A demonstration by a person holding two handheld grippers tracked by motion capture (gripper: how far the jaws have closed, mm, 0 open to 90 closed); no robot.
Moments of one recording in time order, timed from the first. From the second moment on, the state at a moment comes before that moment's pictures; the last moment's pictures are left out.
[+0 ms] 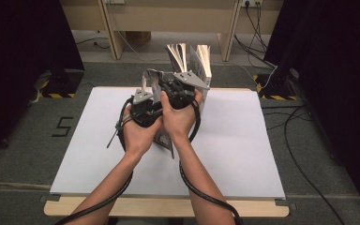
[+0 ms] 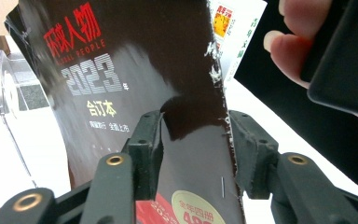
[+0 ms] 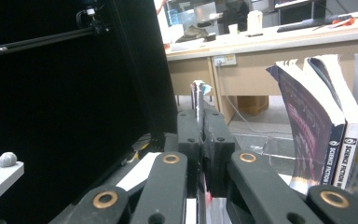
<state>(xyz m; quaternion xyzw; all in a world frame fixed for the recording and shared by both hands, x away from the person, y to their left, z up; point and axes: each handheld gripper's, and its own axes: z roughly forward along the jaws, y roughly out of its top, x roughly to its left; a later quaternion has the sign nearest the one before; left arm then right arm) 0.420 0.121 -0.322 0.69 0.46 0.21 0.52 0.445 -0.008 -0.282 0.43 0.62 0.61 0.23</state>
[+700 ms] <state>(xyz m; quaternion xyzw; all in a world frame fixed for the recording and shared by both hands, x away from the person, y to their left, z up) 0.401 0.153 -0.327 0.66 0.48 0.23 0.53 0.445 0.010 -0.277 0.40 0.66 0.60 0.21</state>
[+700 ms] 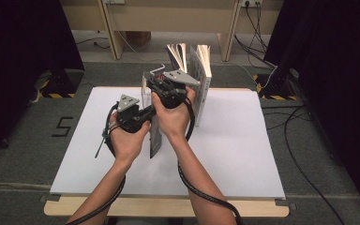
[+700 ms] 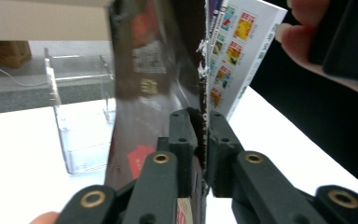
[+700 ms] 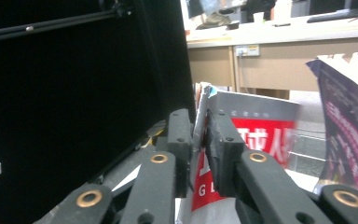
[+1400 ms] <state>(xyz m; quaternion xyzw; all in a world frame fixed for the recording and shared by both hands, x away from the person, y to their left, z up) 0.397 0.198 -0.330 0.61 0.49 0.25 0.57 0.444 -0.056 -0.269 0.35 0.68 0.61 0.20</state>
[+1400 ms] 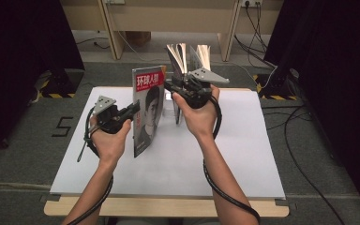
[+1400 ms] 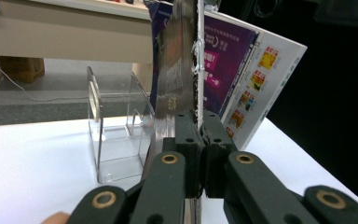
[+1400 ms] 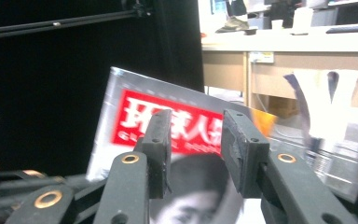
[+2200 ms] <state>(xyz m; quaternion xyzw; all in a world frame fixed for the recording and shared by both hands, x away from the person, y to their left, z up) 0.401 0.212 -0.325 0.59 0.48 0.28 0.59 0.424 -0.137 -0.299 0.35 0.69 0.58 0.25</state>
